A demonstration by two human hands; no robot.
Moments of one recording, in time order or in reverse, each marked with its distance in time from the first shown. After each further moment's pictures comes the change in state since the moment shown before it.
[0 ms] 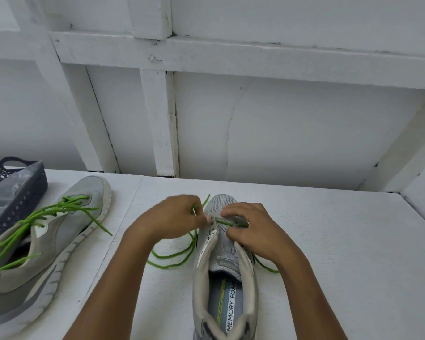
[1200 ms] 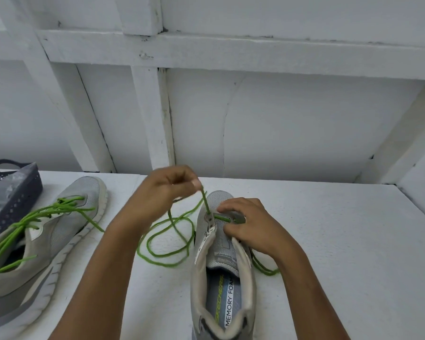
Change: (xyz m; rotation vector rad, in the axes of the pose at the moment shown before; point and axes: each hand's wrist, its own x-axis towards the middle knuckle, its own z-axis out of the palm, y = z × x) left_hand -0.014 0.005 -0.023 -0.684 0.228 0.213; right_hand 0.000 0.000 -0.001 -0.025 -0.017 0.006
